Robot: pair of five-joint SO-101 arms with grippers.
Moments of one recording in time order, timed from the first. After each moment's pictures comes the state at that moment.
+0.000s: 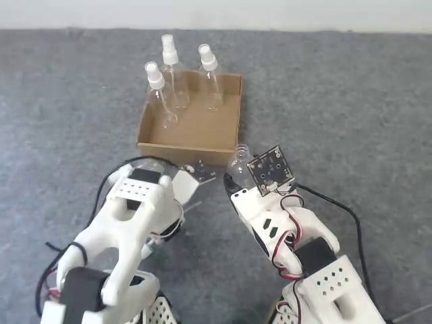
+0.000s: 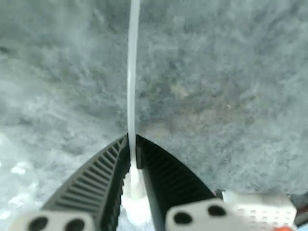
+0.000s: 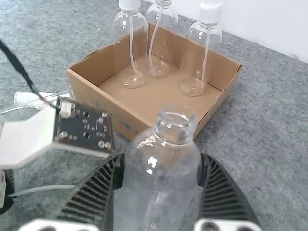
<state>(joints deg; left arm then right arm) 6.5 -16.0 57.7 73.9 -27.5 -33.0 -72.0 74.7 35.8 3.1</state>
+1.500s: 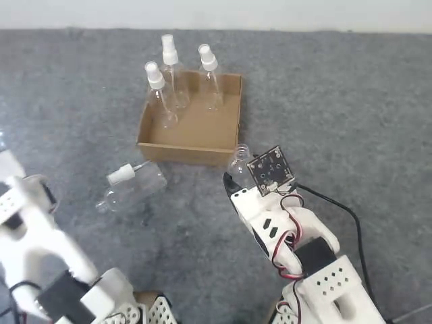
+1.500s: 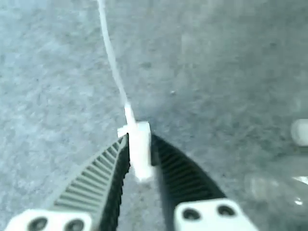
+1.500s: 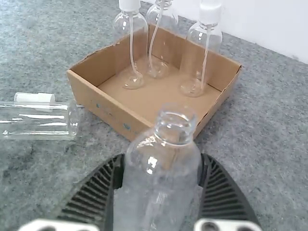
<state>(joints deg) -52.4 -15.3 42.3 58.2 -9.9 -33.0 -72.0 74.7 35.6 3.1</state>
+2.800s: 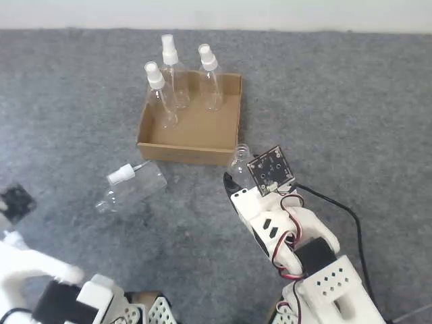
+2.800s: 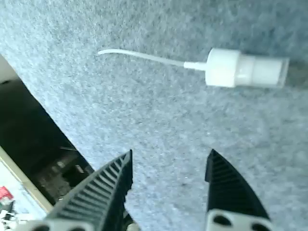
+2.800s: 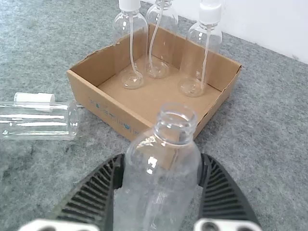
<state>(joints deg) -75.3 -15.3 41.0 43.0 -105.9 -33.0 -72.0 74.7 35.6 3.1</state>
